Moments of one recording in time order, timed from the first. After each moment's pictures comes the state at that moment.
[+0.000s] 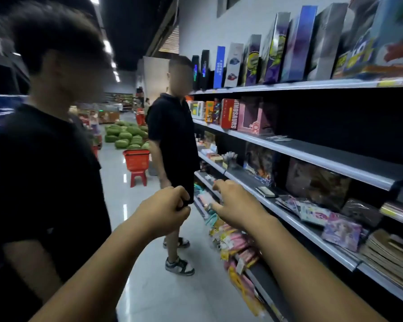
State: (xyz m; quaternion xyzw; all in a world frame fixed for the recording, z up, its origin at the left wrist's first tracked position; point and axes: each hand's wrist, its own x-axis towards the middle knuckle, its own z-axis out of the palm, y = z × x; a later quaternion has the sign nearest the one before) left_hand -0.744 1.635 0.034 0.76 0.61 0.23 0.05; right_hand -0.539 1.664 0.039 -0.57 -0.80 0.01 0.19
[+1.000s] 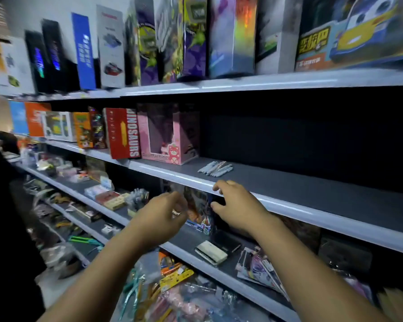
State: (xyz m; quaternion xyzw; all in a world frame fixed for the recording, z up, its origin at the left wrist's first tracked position) left_hand -0.517 2.345 0.066 0.91 0.33 0.24 0.11; right_hand -0.319 2.250 0.080 -0.76 -0.60 -0.04 0.24
